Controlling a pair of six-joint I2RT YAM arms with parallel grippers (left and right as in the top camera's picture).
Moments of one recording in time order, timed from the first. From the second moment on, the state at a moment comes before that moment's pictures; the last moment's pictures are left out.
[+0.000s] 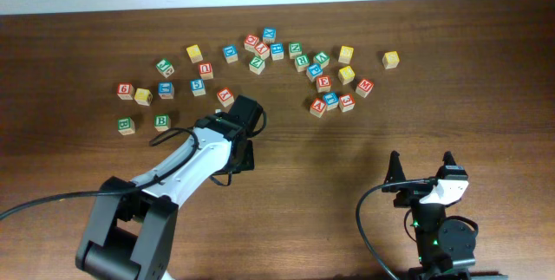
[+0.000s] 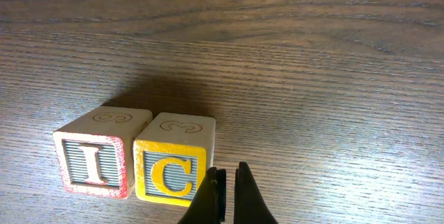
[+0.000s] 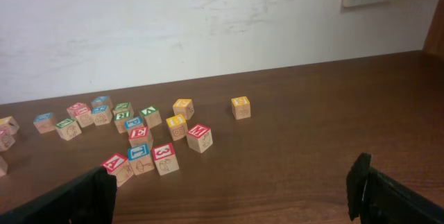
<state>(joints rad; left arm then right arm) -0.46 1.76 1.08 -0.79 -0.17 -0.52 0.07 0.01 0.01 -0.06 0.11 0.15</state>
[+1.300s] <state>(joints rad) -0.46 1.77 1.19 -0.83 0.06 -0.47 0.07 0.01 0.01 -0.06 0.11 0.15</state>
